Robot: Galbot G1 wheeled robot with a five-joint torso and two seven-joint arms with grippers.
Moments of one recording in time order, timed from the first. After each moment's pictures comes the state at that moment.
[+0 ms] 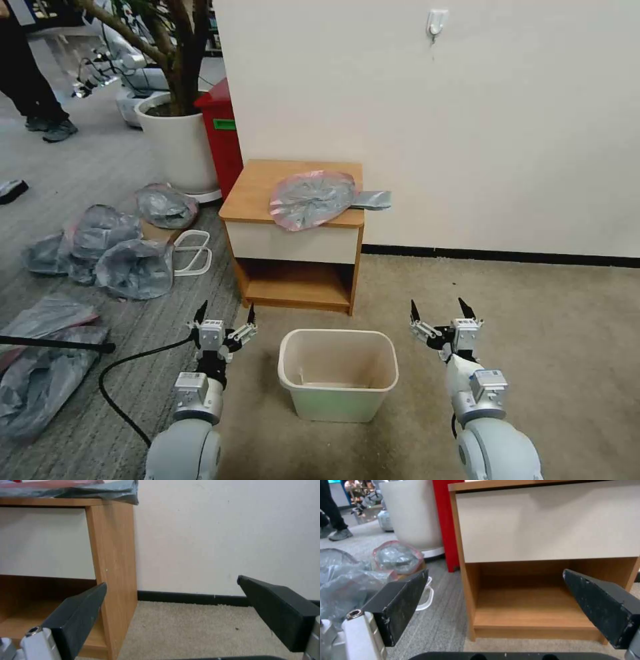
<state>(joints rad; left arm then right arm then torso) 1.55 -1.50 -0.55 -2.00 0.00 0.00 0.00 -1.55 1.50 0.55 2.00 0.00 0.00 0.00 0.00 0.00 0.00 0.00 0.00</state>
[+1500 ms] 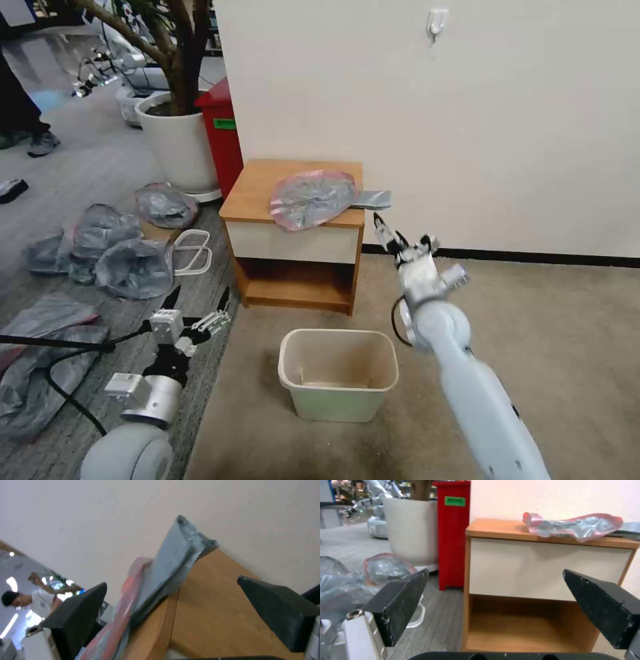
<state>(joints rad) 1.66 -1.24 -0.62 -2.15 -0.40 -0.05 -0.05 -0.83 1.38 0.28 1.53 1.17 -0.01 0.13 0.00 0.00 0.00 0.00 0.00</state>
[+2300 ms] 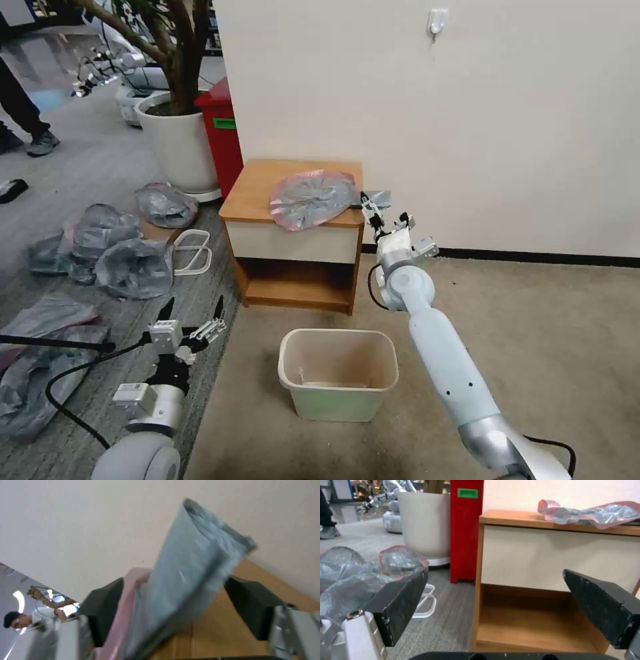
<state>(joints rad) 1.66 -1.29 -0.61 -2.12 -0.34 -0.06 -0.08 -0.65 1.46 0.24 1.27 1.20 0.06 0.06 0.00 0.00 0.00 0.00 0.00</state>
